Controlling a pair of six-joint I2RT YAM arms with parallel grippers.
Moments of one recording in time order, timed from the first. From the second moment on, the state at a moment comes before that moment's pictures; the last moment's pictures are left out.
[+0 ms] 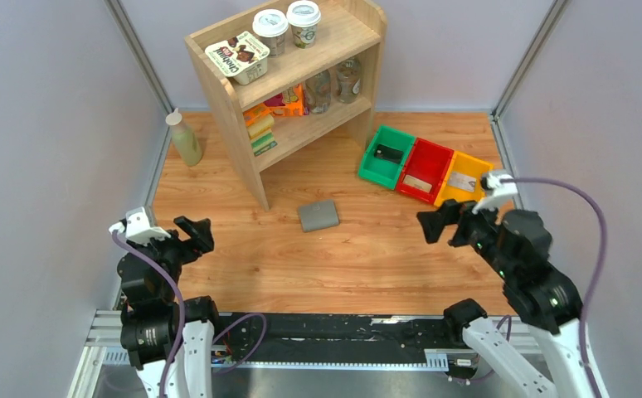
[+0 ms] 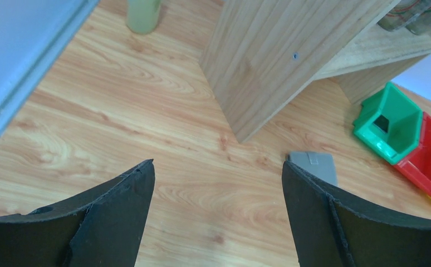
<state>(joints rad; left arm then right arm) 0.23 0.19 0.80 -0.79 0.13 -0.33 0.41 0.46 1.03 -0.84 0.07 0.26</state>
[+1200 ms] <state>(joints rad) 0.01 0.54 0.94 -1.16 0.25 -0.37 0.58 1.87 1.13 -0.10 -0.24 0.54</state>
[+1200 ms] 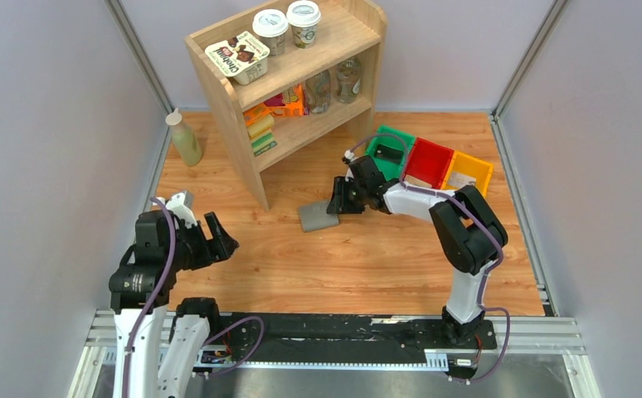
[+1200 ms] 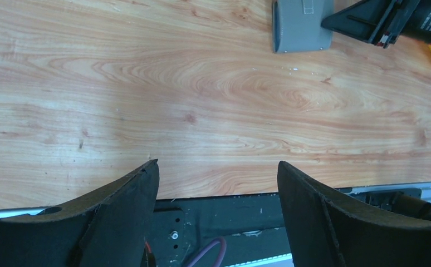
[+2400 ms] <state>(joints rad) -0.72 1.06 0.58 -0.52 0.04 -0.85 0.54 1.22 0.63 -0.16 -0.31 0.57</state>
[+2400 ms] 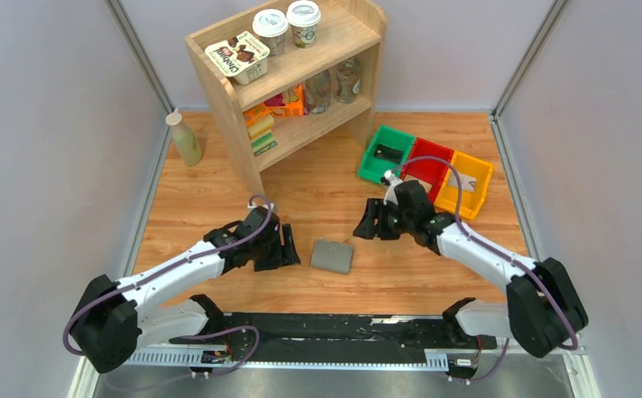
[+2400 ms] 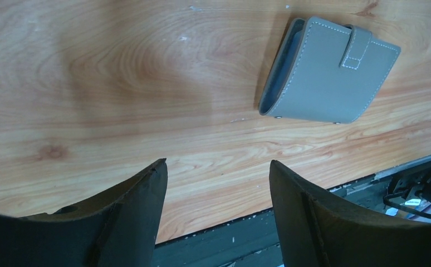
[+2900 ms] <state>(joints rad) -0.74 1.15 0.63 -0.46 0.04 -0.85 0.51 1.62 0.79 -0.22 -0.63 0.33</state>
